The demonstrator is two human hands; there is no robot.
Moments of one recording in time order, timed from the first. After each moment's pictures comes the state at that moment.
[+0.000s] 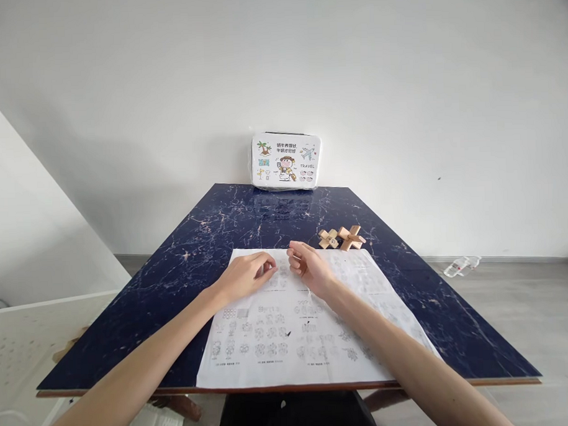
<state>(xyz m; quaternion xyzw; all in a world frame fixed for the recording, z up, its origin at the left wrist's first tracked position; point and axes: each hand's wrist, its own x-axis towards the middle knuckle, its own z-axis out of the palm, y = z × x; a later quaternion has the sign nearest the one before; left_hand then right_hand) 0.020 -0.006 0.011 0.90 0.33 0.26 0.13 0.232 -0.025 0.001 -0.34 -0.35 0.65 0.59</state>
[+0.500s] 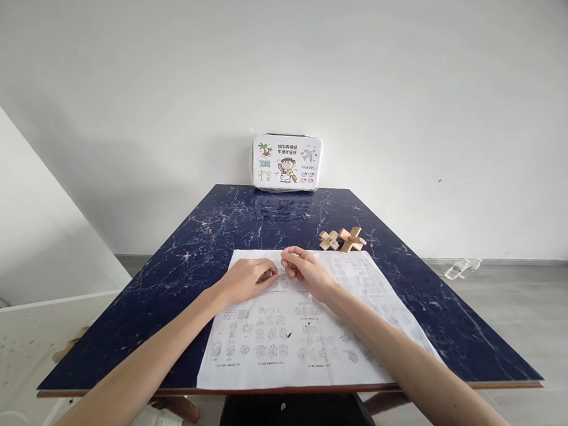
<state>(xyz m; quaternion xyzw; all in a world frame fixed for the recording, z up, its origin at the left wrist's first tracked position) 0.019 -0.004 0.006 0.92 0.31 0.22 0.11 0.226 -0.032 0.003 -0.36 -0.45 0.63 0.52</state>
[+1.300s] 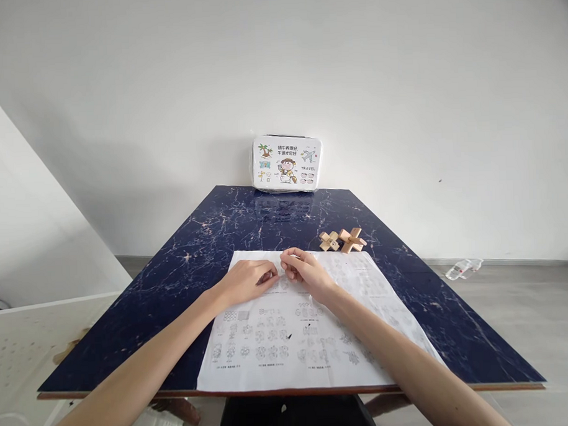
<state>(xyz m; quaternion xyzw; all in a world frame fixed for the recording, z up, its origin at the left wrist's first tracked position) 0.019 -0.004 0.006 0.92 0.30 0.23 0.11 0.227 -0.031 -0.001 -0.37 -0.47 0.62 0.51</state>
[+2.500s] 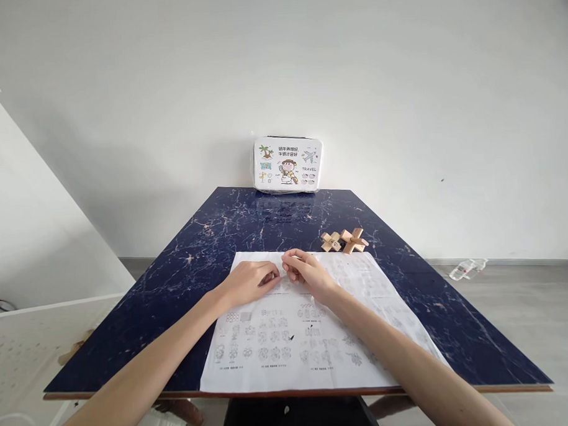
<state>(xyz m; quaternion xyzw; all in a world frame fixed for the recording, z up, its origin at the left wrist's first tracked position) 0.019 -0.005 0.008 0.93 0.31 0.19 0.08 0.225 -0.031 0.000 -0.37 -0.47 0.62 0.50</state>
